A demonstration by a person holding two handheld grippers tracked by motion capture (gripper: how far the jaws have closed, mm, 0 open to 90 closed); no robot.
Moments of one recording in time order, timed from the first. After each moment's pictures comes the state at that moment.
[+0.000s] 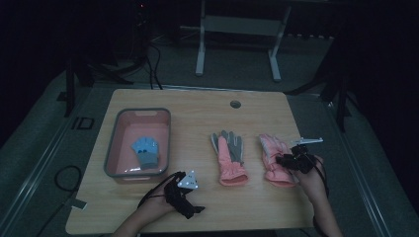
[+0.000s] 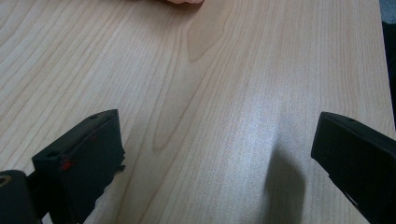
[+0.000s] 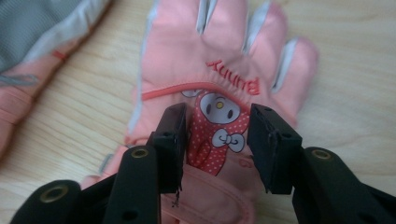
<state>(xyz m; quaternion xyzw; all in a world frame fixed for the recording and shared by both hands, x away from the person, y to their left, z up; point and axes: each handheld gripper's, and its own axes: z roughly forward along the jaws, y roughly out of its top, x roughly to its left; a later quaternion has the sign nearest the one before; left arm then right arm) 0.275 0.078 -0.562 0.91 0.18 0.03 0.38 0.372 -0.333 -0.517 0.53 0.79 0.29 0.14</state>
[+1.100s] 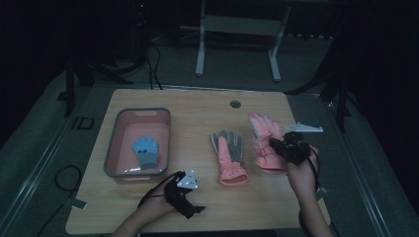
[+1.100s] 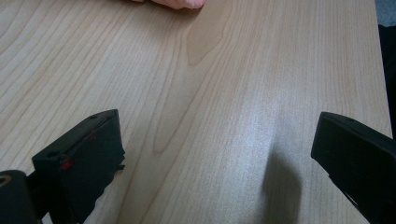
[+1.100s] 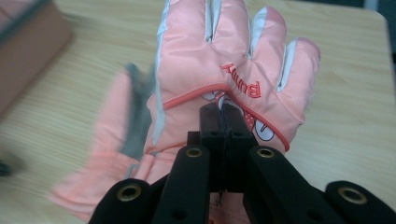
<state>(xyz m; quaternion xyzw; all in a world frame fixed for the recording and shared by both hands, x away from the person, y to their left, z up) 0.275 0.079 -0.560 0.91 0.18 0.03 0.38 0.339 -0.256 -0.415 0.50 0.76 0.37 0.20</state>
